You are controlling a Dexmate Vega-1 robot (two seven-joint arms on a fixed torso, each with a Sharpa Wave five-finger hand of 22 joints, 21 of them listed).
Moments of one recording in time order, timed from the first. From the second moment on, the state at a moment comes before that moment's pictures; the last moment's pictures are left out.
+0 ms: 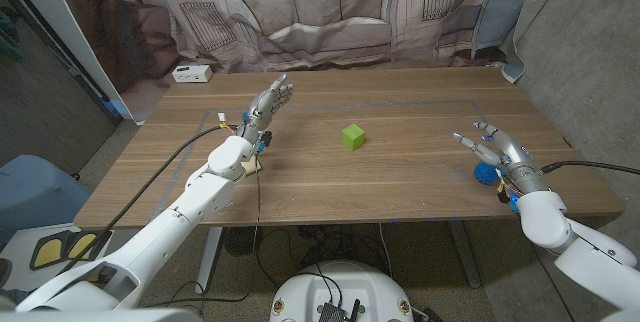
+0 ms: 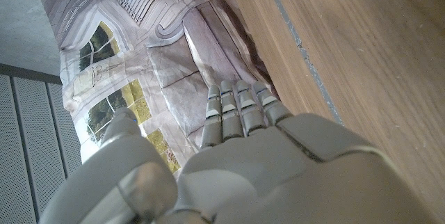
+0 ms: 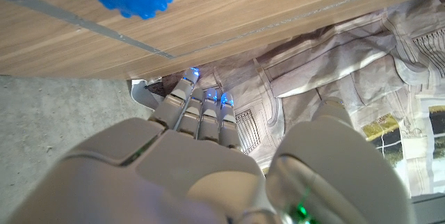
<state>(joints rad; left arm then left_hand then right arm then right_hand) 0.86 0.54 0.42 -1.48 -0.48 -0.24 0.12 0.26 0.08 0.20 -0.11 0.18 0.41 0.10 0.19 0.18 0.40 0.06 0.22 0.20 0.32 0.07 0.19 0.18 0.19 0.09 0.20 0.18 -1.52 -0.85 -0.02 -1.96 -0.12 -0.10 -0.48 0.49 -0.01 0.02 0.04 0.24 0.28 0.10 0.19 0.19 0.27 0.13 0.19 0.20 0.18 0.06 0.19 0.23 0.39 0.00 0.17 0.17</state>
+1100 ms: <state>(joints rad) 0.88 0.54 0.41 -1.47 -0.54 -0.30 0.02 0.26 0.08 0.20 -0.11 0.18 0.40 0.09 0.19 0.18 0.39 0.06 0.21 0.20 0.31 0.07 0.19 0.18 0.19 0.09 0.20 0.18 -1.28 -0.72 -0.20 -1.78 0.04 0.18 -0.44 0.49 -0.01 0.02 0.04 0.24 0.29 0.11 0.20 0.19 0.26 0.14 0.19 0.20 0.18 0.06 0.19 0.23 0.39 0.01 0.18 0.17</state>
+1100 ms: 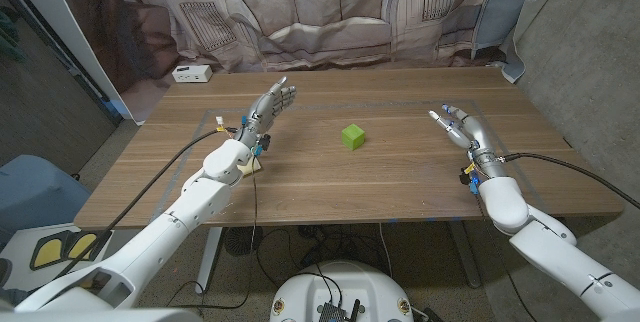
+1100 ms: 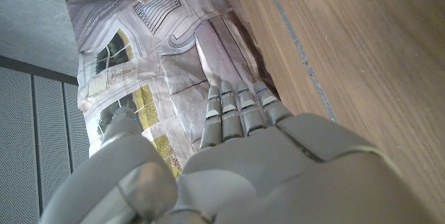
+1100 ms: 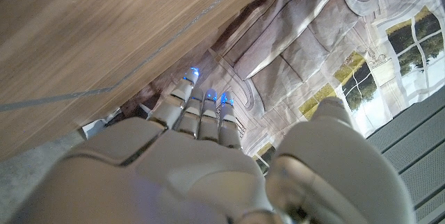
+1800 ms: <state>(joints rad) 0.93 0.56 0.40 -1.52 -0.54 -0.30 0.05 0.26 0.08 0.20 -0.12 0.18 0.37 0.09 0.18 0.18 0.37 0.06 0.21 0.20 0.28 0.06 0.18 0.18 0.18 0.09 0.20 0.18 -1.14 -0.61 -0.29 -1.59 0.23 0.41 -0.30 0.47 -0.01 0.02 0.04 0.24 0.32 0.08 0.21 0.19 0.26 0.13 0.19 0.20 0.15 0.06 0.19 0.22 0.35 0.00 0.18 0.17</state>
